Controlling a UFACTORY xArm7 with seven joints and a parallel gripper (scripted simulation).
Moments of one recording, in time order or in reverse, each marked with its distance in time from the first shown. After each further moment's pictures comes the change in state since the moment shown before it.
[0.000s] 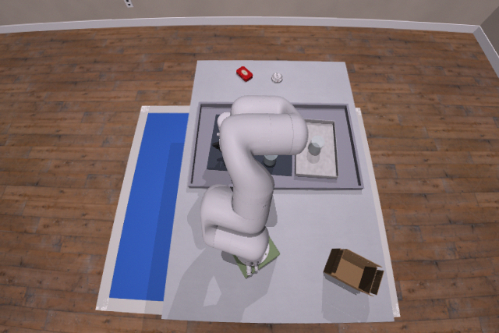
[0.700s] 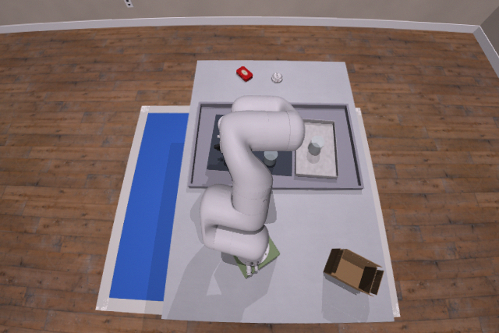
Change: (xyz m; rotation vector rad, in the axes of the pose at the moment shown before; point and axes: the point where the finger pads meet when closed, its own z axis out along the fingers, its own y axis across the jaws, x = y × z) arm 0.000 0.000 0.018 -0.001 0.001 0.000
